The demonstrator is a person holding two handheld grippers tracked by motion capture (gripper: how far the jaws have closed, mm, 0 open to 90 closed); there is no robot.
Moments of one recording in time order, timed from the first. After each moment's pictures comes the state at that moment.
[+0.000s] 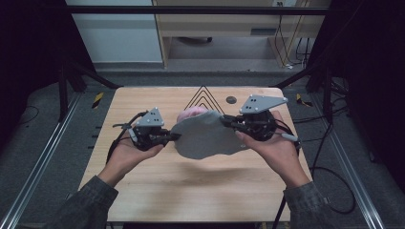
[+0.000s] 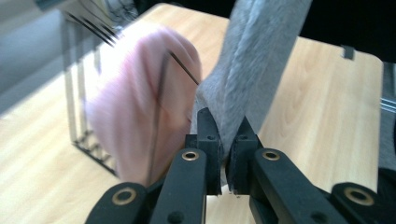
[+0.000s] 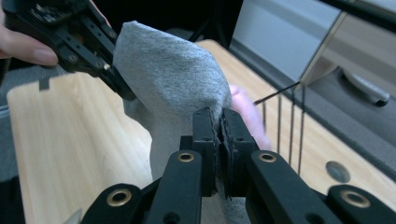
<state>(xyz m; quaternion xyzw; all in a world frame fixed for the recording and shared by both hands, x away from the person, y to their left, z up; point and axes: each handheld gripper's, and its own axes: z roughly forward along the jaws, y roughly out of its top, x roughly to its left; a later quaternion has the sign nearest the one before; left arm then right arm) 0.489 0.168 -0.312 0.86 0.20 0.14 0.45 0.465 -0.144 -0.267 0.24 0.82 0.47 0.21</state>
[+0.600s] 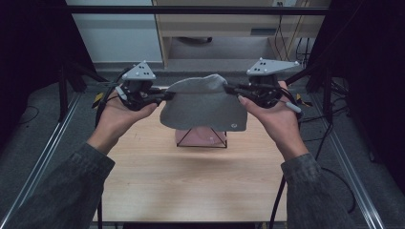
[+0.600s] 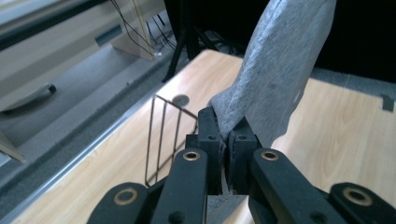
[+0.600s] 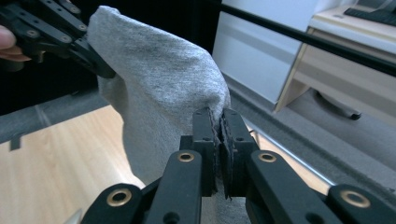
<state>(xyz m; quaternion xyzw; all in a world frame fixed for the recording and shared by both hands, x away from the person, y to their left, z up) 0.525 0.171 -0.221 0.84 0.22 0.21 0.46 0.508 -0.150 -0.216 0.27 0.78 0.51 0.24</state>
